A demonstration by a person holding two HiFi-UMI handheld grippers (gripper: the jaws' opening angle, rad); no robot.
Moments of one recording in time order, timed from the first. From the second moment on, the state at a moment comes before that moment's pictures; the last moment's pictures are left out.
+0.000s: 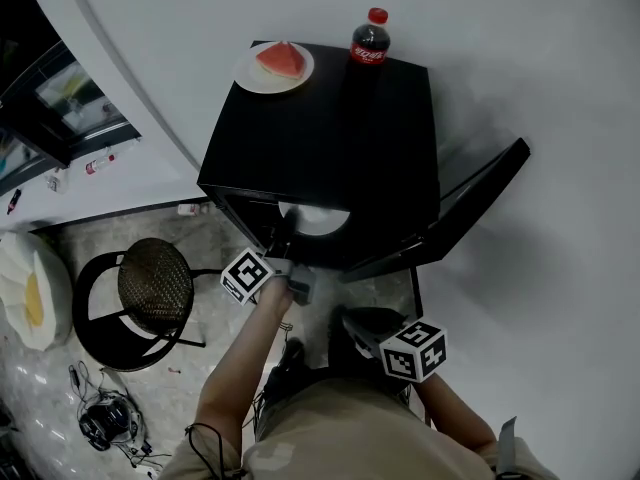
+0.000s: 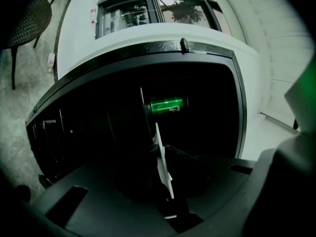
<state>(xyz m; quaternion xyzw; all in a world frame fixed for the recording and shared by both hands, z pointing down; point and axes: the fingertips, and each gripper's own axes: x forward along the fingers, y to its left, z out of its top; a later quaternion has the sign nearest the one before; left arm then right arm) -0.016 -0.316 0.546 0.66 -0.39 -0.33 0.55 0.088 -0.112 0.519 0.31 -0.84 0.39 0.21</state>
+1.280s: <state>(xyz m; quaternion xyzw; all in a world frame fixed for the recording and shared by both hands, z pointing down) -0.009 -0.304 0.542 0.68 -0.39 -0.32 0.54 0.090 -0.107 0.520 0.33 -0.84 0.39 0.21</state>
